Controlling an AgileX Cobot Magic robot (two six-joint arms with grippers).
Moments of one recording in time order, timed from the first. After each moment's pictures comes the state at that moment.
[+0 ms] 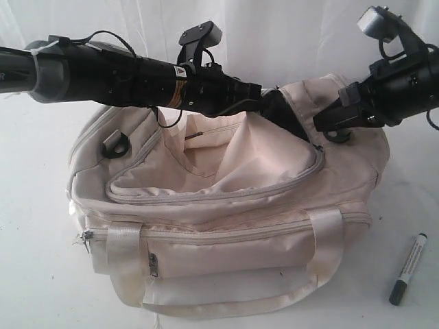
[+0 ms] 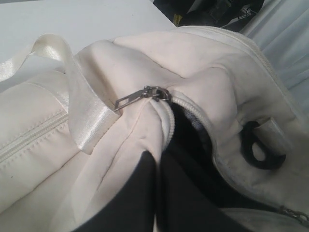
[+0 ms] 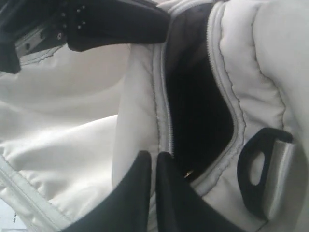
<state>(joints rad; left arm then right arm) -0.41 2.01 -1.53 1.67 -0.57 -1.96 -0.06 1.61 -1.16 0.96 1.05 -1.02</state>
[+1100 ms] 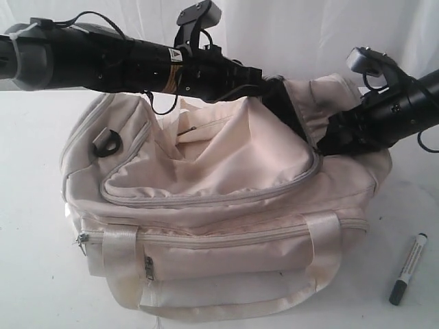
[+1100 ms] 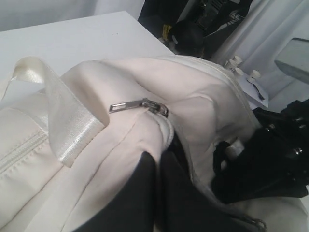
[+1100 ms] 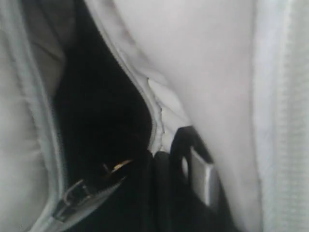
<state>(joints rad) -0.41 1.95 -1.53 1.68 -0.59 -1.95 -0.06 1.74 -1.16 0.88 0.94 -0.96</state>
